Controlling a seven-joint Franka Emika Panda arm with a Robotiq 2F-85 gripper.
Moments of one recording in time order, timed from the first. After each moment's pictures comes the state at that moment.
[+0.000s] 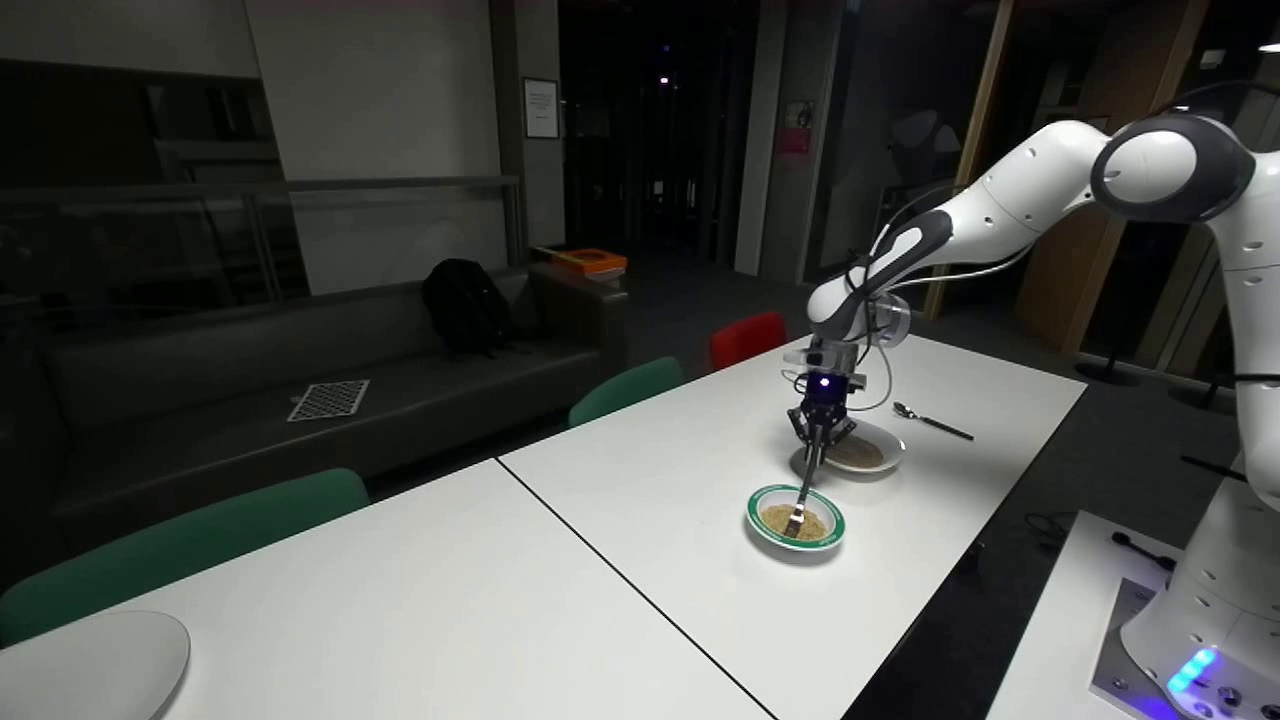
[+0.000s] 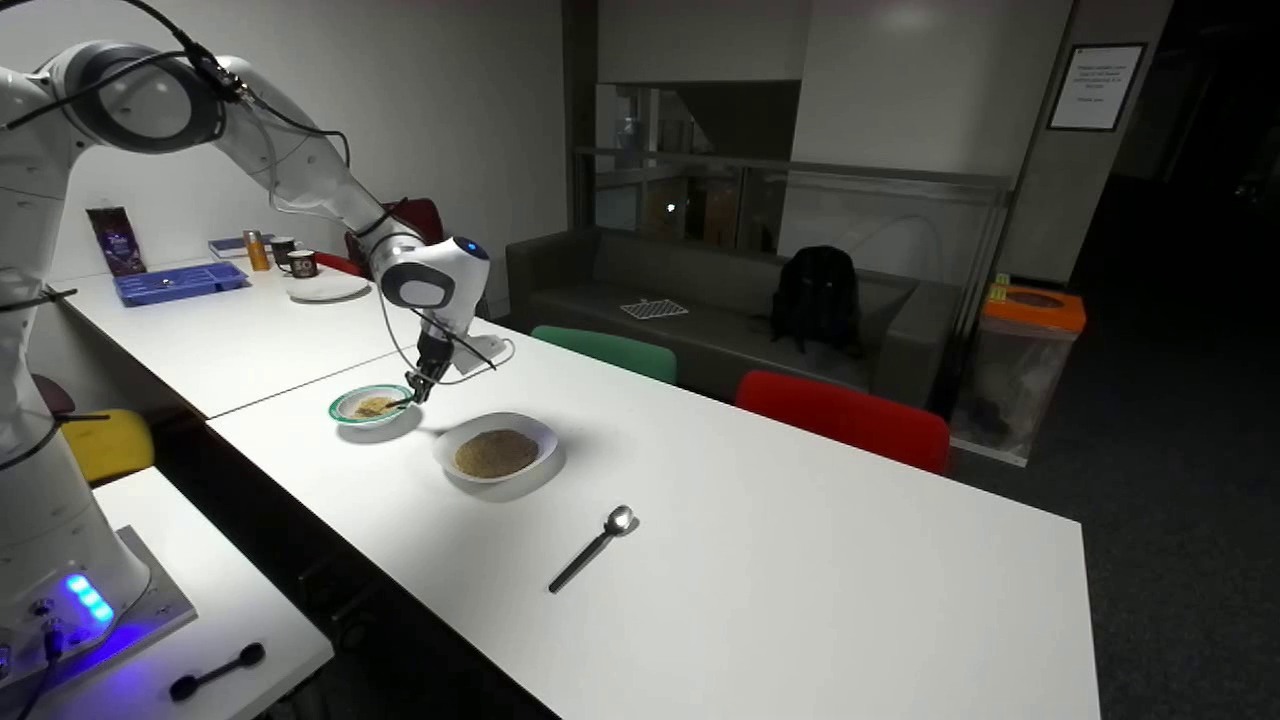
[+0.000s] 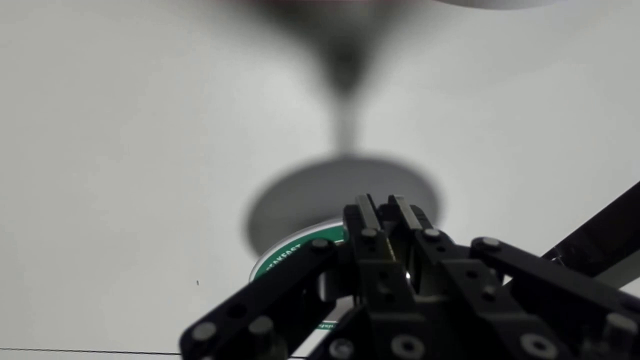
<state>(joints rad) -0.13 0.43 0.05 -2.07 0.42 2.25 -2.25</state>
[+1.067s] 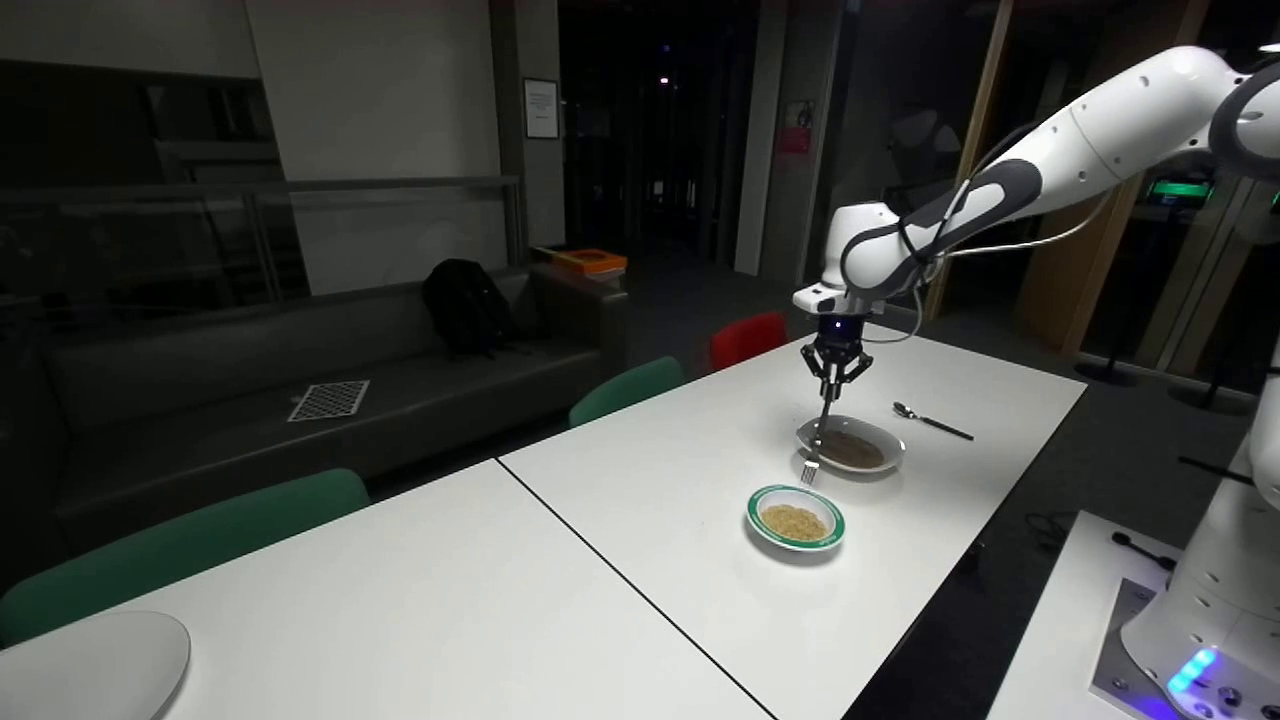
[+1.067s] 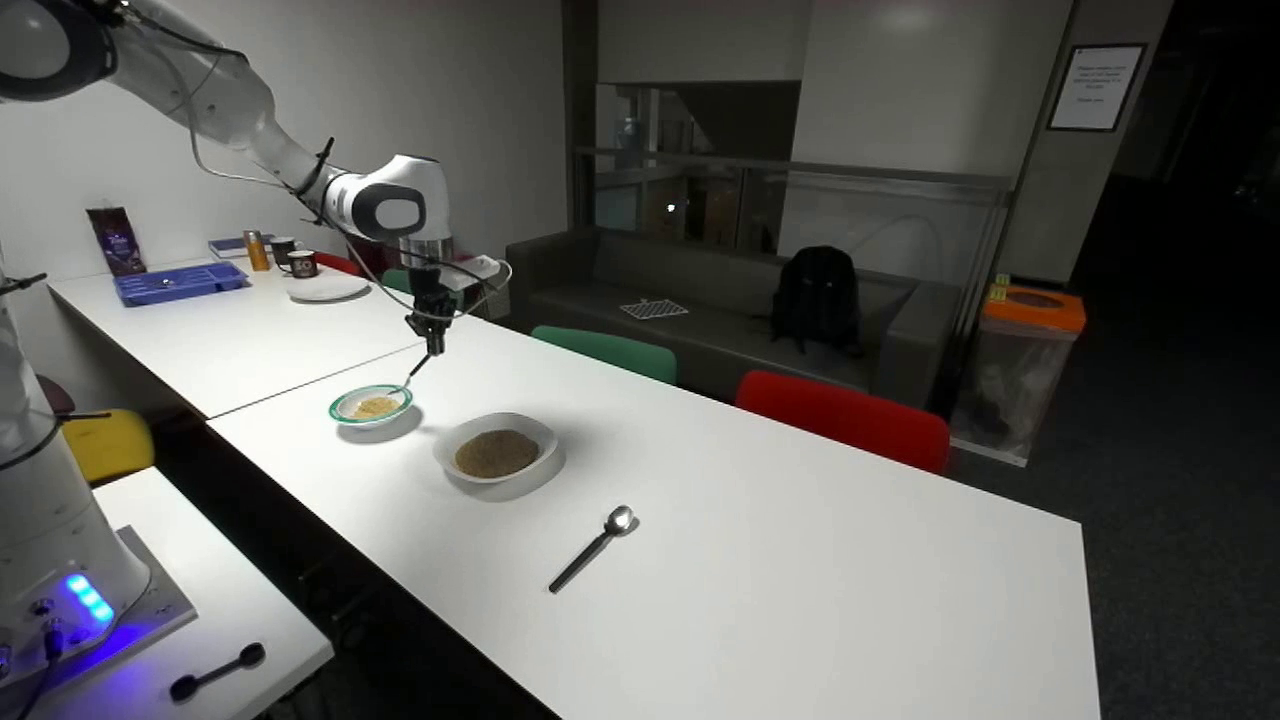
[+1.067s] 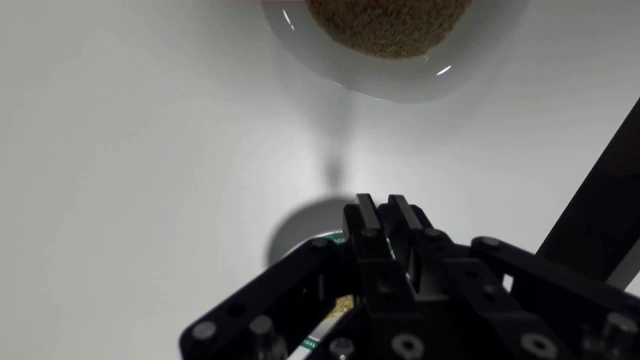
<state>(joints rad) -0.08 0.15 0.03 -2.15 0.00 2.29 -1.93</state>
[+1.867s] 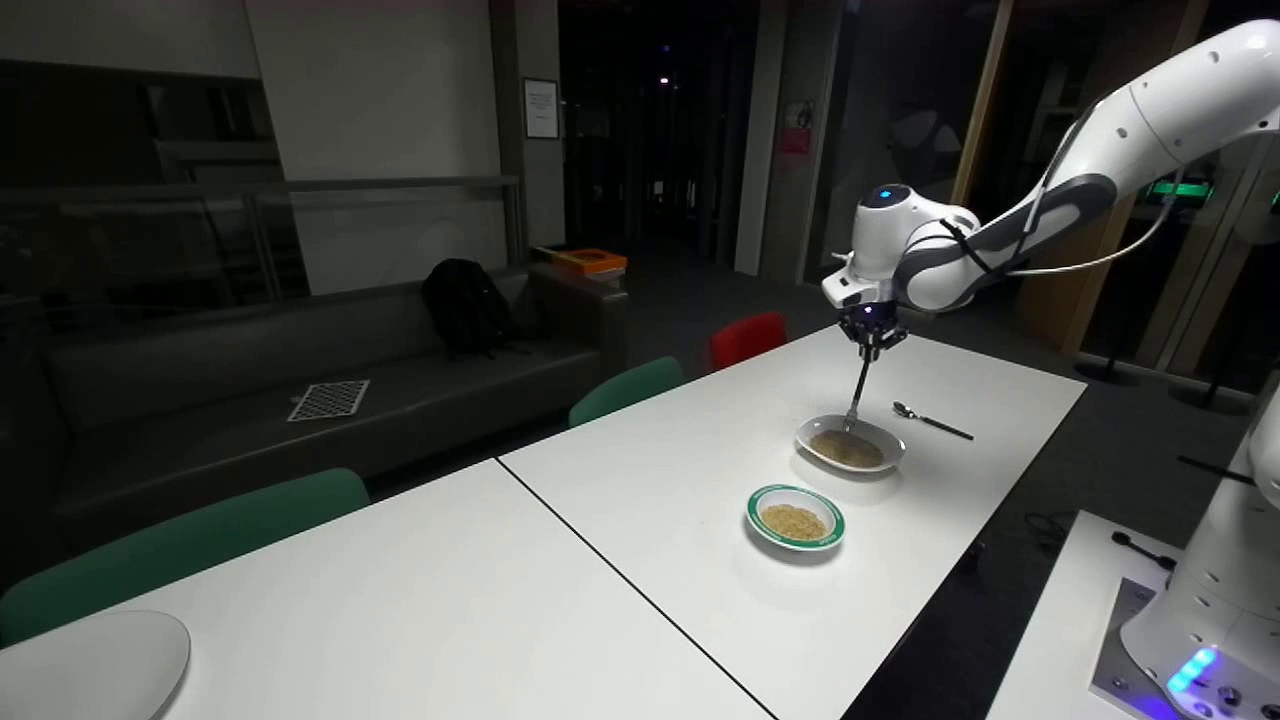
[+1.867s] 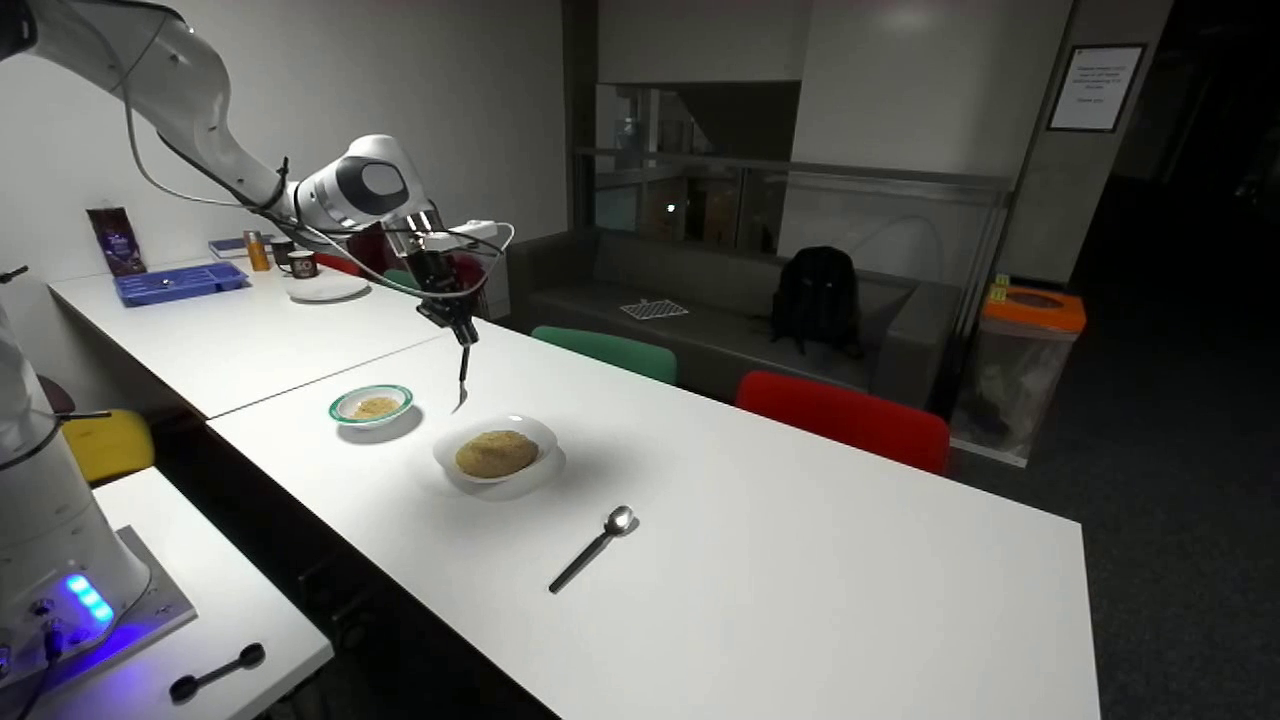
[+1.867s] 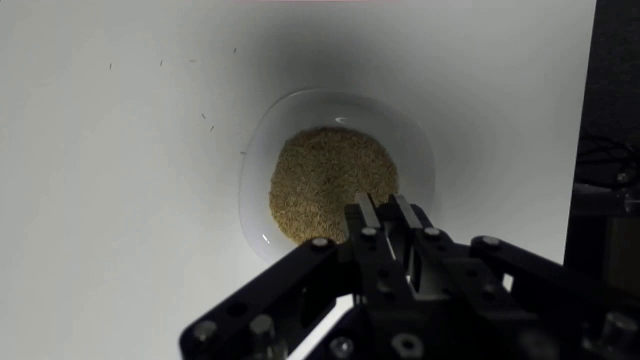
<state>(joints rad) -0.07 0.00 -0.05 -2.27 -0.61 2.34 -1.44</state>
